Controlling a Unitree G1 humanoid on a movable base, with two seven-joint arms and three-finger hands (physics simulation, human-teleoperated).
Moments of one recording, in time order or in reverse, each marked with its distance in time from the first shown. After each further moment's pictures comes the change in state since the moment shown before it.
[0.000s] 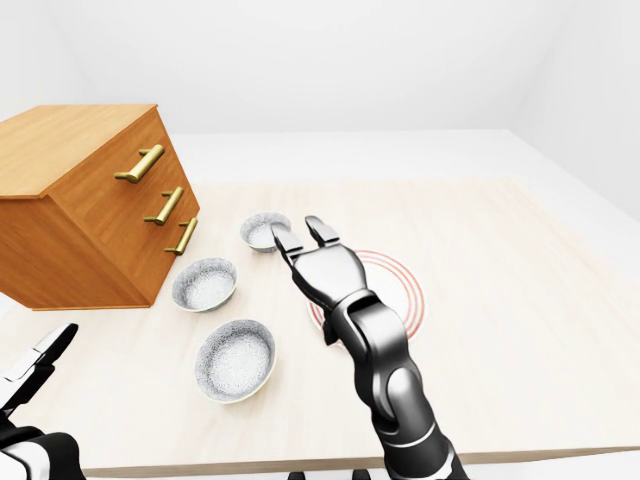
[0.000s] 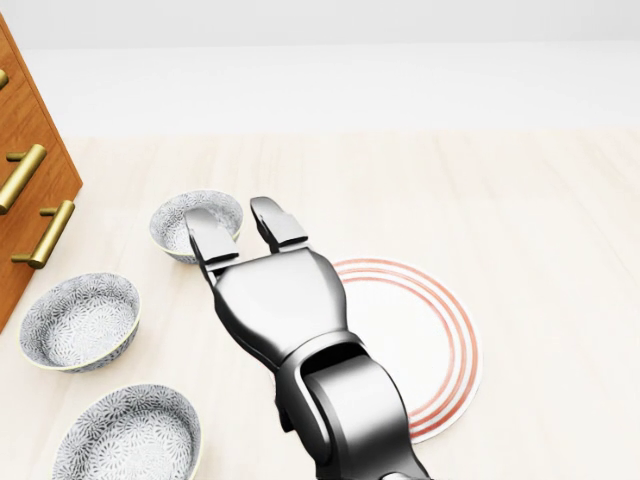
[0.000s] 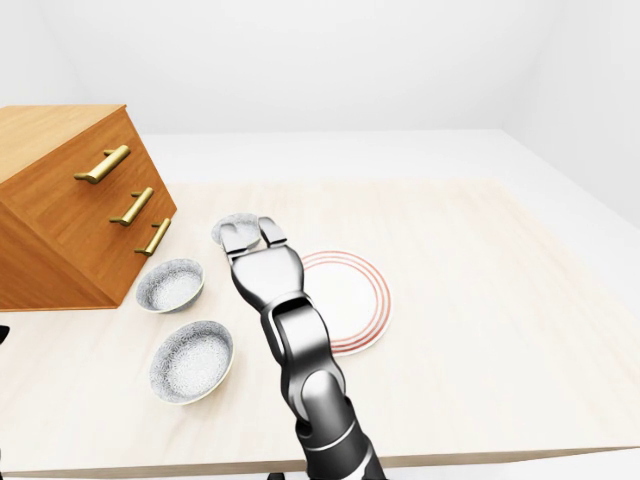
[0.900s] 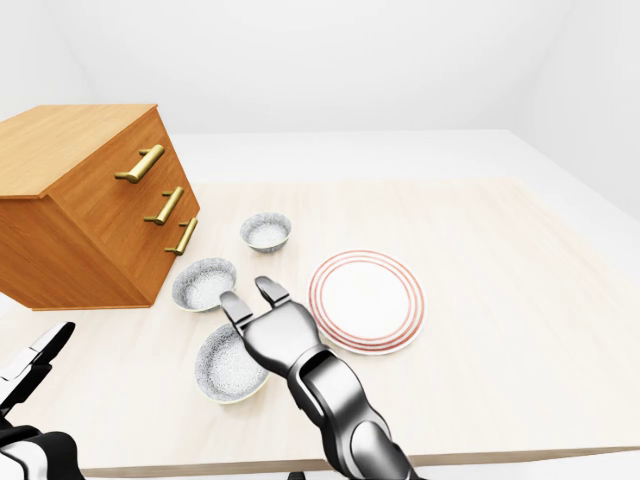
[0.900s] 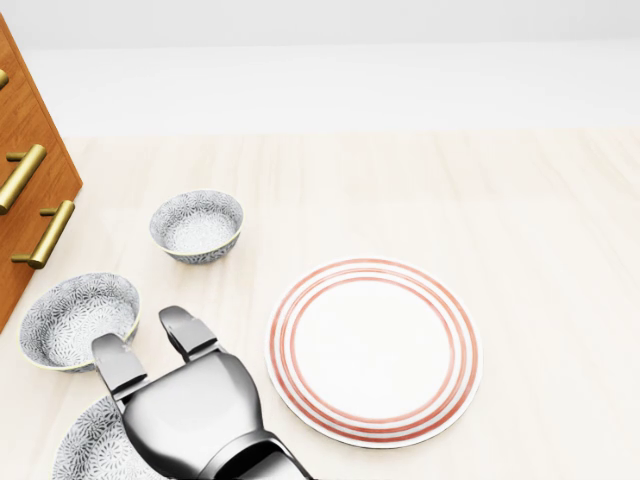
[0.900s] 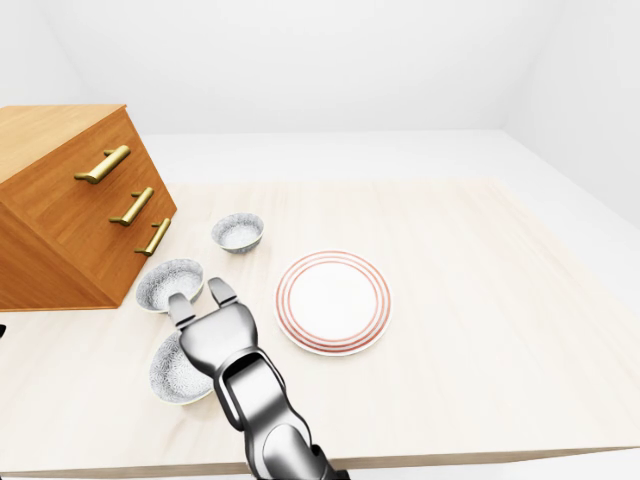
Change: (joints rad) left arm -0.005 0.005 0.004 -0.007 -0.004 0.000 0.003; right arm 0.194 0.021 0.298 0.068 -0.031 0.000 0.000
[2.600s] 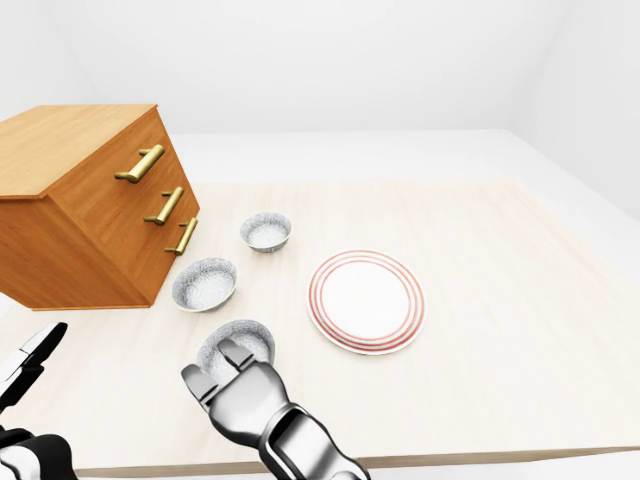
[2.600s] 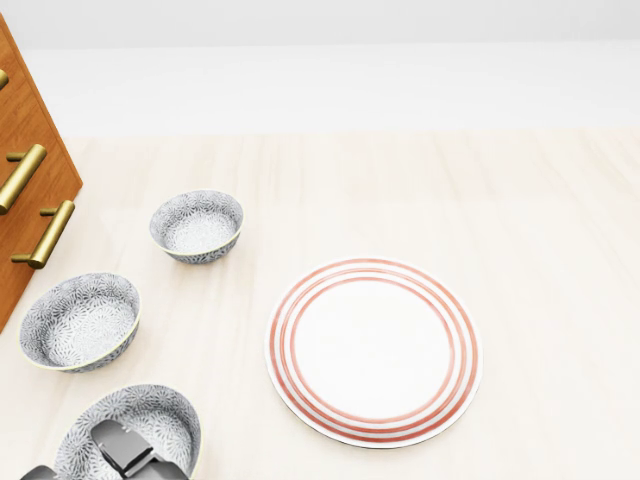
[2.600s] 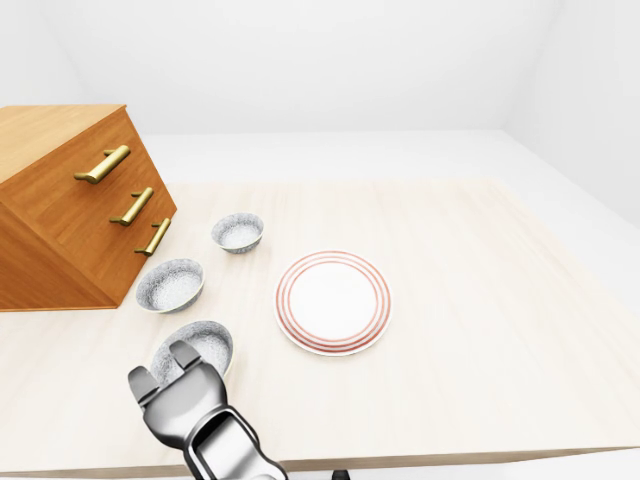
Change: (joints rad) left arm 0.000 0.000 0.016 -0.023 -0.013 0.000 -0.003; right arm 0.133 -0.051 0.239 0.151 0.065 0.000 -0.124
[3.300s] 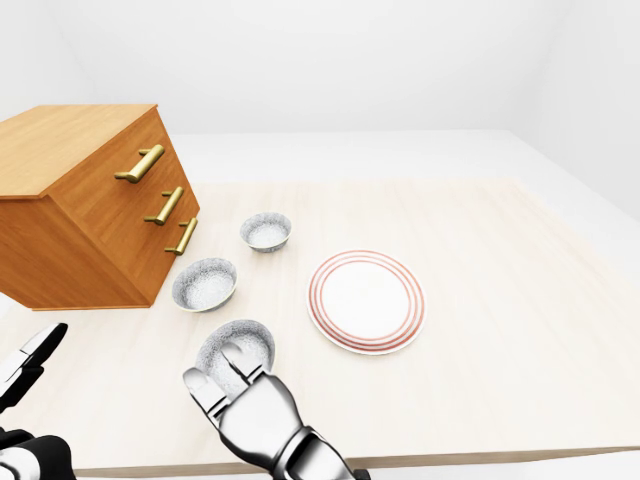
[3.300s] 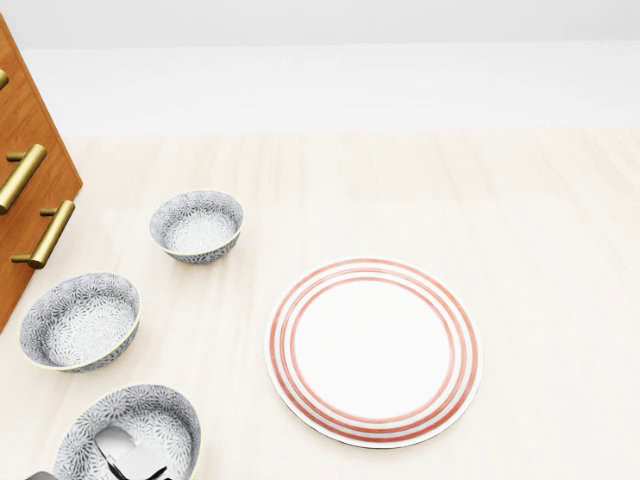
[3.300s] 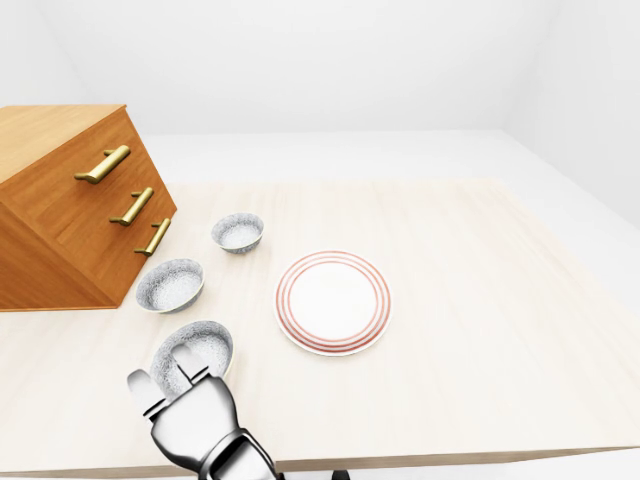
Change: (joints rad) left arm 0.003 -0.004 0.002 -0.005 0.001 0.000 -0.006; right arm 0.098 -0.100 0.037 -0.018 0.064 0.000 -0.296
